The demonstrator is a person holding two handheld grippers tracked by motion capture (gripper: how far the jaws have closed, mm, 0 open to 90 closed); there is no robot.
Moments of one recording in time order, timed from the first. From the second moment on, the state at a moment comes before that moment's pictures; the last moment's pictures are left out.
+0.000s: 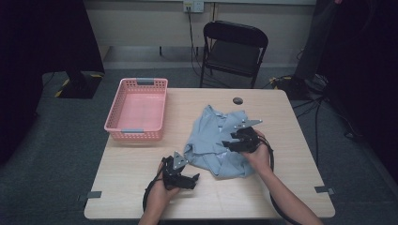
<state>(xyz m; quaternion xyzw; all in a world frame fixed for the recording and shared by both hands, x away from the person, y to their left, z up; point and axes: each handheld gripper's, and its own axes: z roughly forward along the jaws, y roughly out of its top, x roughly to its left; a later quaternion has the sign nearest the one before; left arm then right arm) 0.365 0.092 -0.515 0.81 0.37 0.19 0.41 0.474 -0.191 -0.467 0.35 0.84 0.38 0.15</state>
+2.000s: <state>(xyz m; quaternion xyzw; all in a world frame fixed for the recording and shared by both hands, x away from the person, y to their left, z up) 0.366 0.094 -0.515 0.82 0.36 0.18 0.41 0.489 -0.277 -0.419 0.41 0.78 0.44 0.14</state>
